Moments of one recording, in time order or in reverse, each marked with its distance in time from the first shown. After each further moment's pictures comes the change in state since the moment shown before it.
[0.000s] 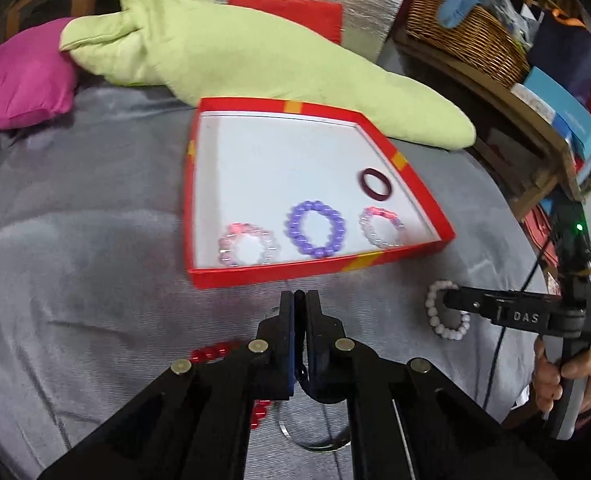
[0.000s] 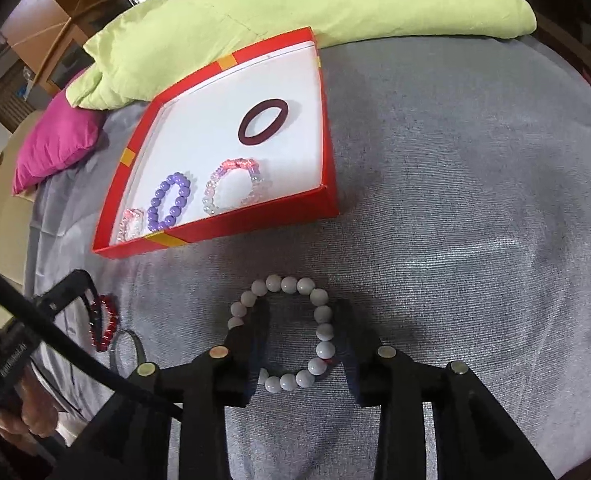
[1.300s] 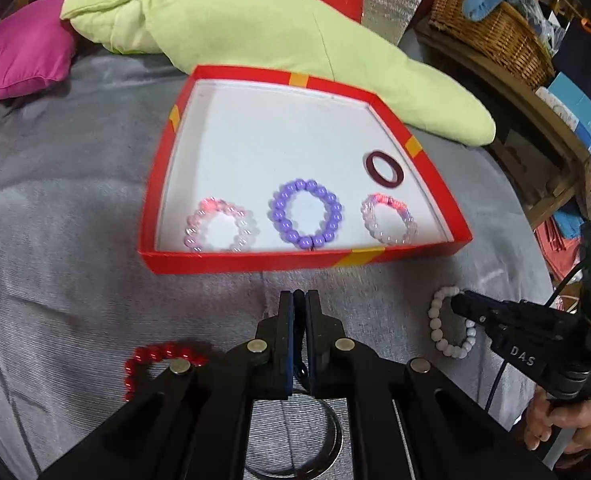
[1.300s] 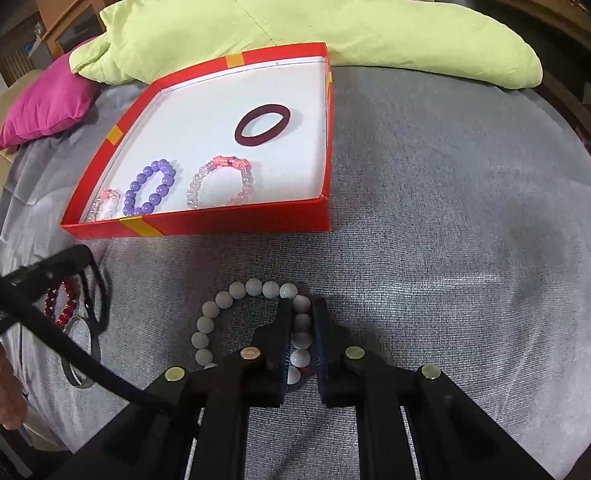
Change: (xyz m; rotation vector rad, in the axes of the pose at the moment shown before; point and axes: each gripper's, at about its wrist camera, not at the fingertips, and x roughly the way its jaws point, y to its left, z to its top) left arm 0.044 -0.022 -0.002 -0.067 0.060 0.024; right arm 0.011 0.020 -0.006 -0.145 -0.073 -0.135
